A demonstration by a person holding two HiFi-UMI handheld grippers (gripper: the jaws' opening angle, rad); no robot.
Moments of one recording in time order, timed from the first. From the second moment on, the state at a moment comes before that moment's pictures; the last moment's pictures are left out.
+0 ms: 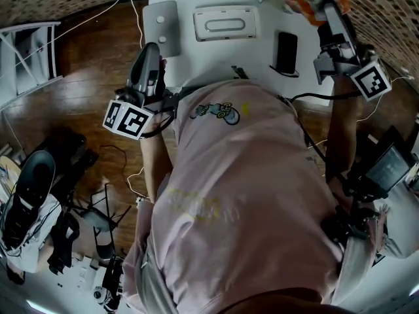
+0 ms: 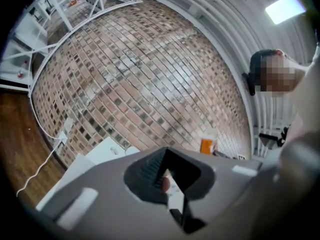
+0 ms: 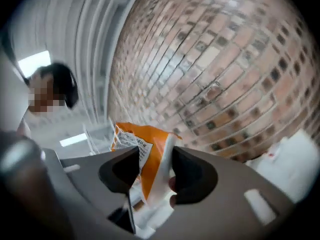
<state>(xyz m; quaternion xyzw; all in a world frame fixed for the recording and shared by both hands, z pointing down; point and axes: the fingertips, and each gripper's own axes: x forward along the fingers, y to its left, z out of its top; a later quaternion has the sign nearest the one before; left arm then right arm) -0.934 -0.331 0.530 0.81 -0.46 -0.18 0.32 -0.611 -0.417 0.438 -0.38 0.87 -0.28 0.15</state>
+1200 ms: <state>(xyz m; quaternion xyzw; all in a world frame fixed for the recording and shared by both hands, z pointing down) -0.949 -0.334 0.572 0.78 -0.49 -0.12 0.37 -0.725 -0.414 0.759 -0.39 0.75 -0.48 -0.26</state>
